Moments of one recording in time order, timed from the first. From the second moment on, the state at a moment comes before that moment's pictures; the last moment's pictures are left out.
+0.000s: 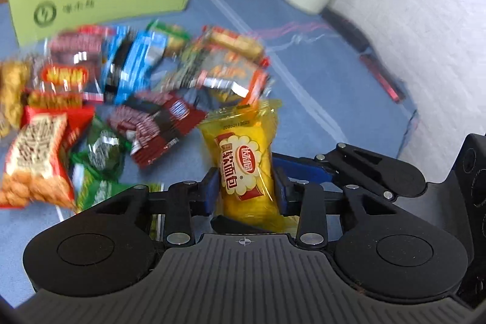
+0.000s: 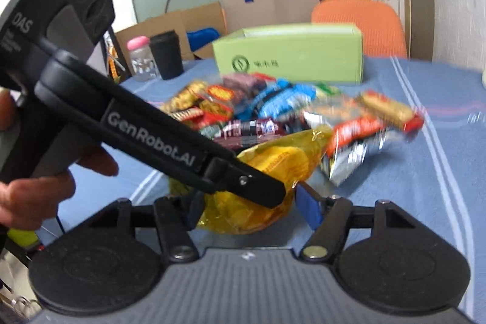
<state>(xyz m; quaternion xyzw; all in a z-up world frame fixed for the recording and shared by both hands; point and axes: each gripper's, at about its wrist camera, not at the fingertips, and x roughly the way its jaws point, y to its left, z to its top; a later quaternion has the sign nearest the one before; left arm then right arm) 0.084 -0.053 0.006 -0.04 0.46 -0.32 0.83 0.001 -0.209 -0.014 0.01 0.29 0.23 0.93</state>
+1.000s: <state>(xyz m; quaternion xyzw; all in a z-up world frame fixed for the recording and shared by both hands) 0.384 0.050 0.052 -0.13 0.37 -0.13 0.91 0.349 -0.143 0.046 -0.04 0.27 0.28 0.92</state>
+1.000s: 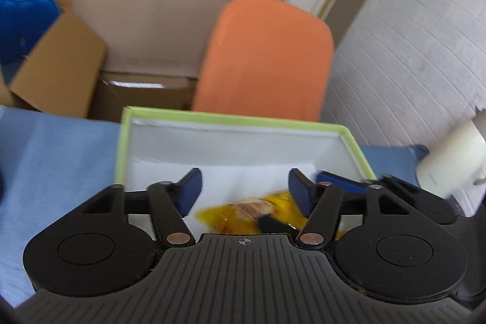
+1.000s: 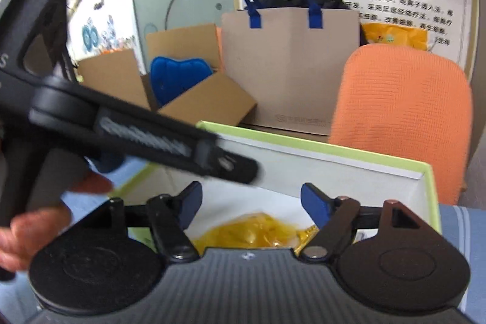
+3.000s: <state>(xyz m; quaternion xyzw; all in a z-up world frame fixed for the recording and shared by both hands) 0.178 -0.088 -0.019 -0.14 0.47 -0.22 0.84 0.108 -0.246 -0.032 -0.01 0.31 0.20 0.93</state>
